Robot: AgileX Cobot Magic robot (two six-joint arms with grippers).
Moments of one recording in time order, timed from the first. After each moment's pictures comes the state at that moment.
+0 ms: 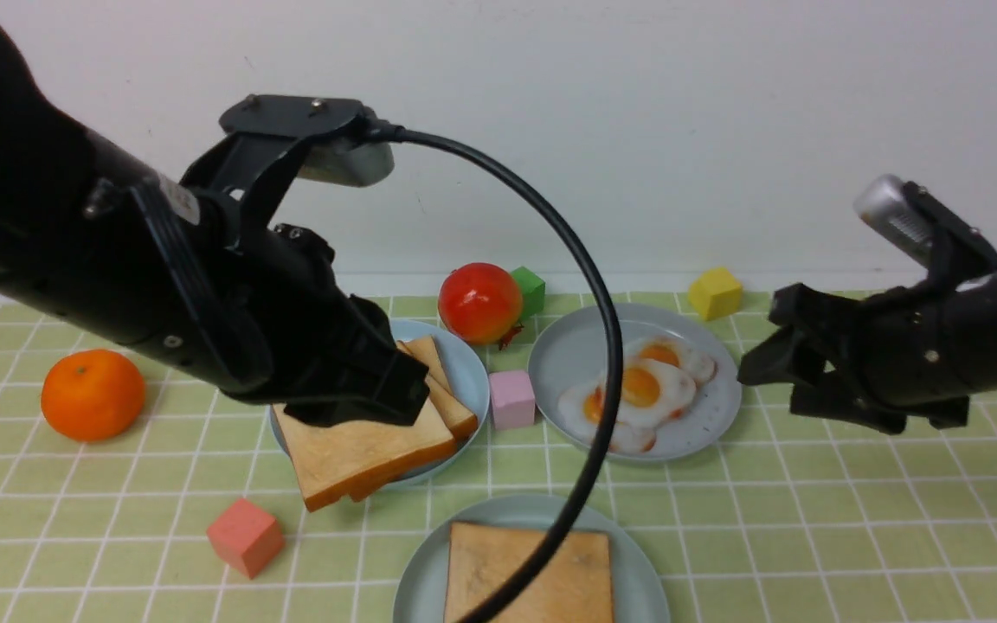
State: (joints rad) right arm 0.15 1.56 -1.00 0.82 0.53 -0.18; left arm -0.48 1.30 -1.19 -0.43 0.92 0.27
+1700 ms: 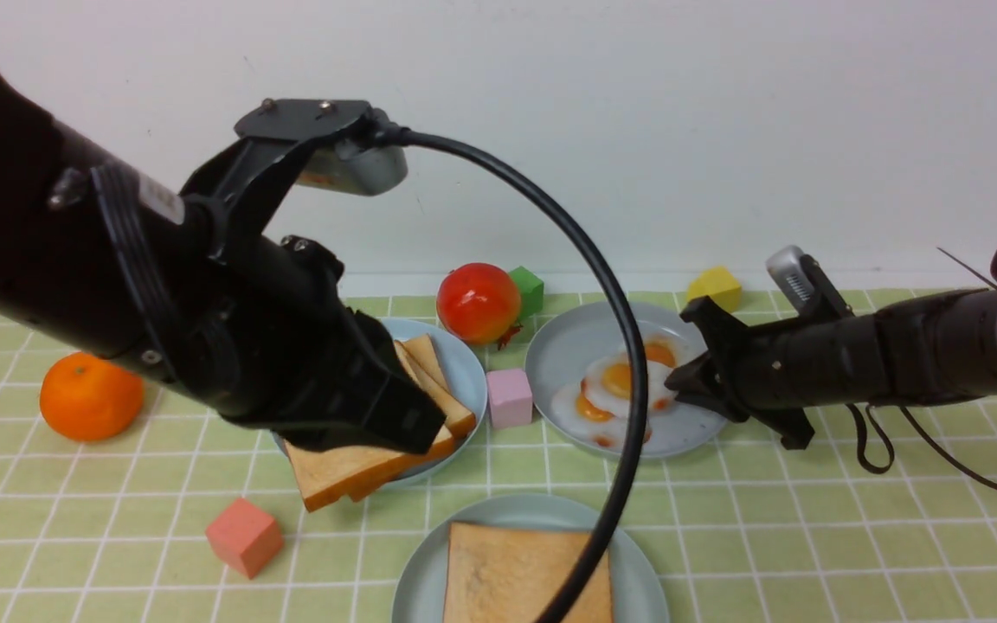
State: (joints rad) right arm 0.15 2.05 -1.16 1.56 0.37 -0.63; left arm -0.48 1.27 -1.19 -0.51 1.00 0.32
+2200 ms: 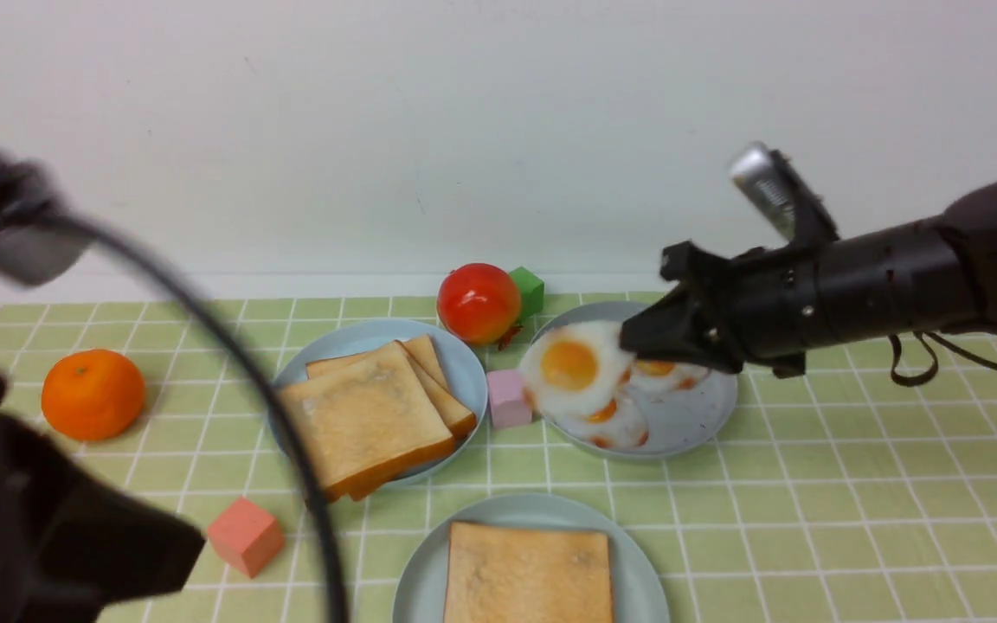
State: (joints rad) right arm 0.23 1.74 -1.16 1.19 0.73 -0.59; left arm -0.48 0.85 -1.02 -0.32 1.13 0.08
